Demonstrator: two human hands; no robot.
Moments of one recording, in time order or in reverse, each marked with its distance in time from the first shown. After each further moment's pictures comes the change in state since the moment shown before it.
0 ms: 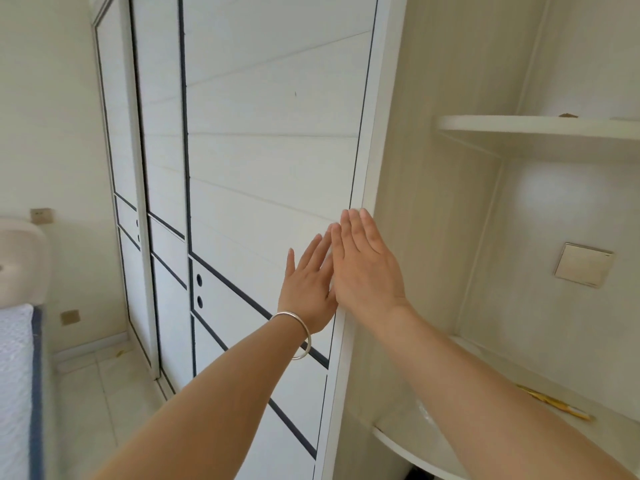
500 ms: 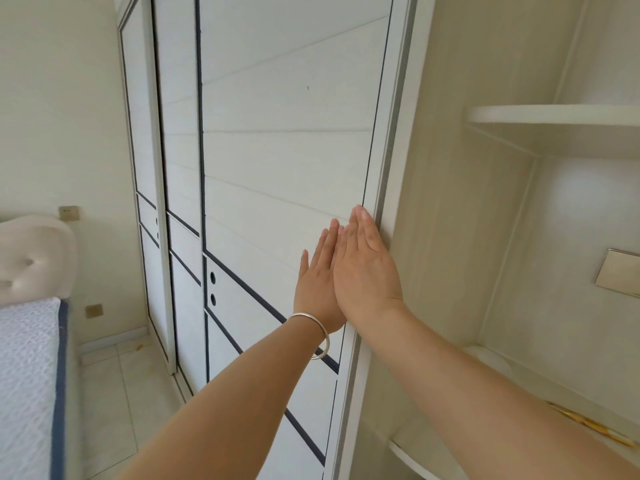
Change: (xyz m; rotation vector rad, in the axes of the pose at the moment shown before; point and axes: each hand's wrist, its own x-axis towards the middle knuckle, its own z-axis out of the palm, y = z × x) left_hand 0.016 -0.003 0.008 0.043 0.024 -0.146; right_hand 0.019 -0.021 -0.014 0.139 -0.128 -0.005
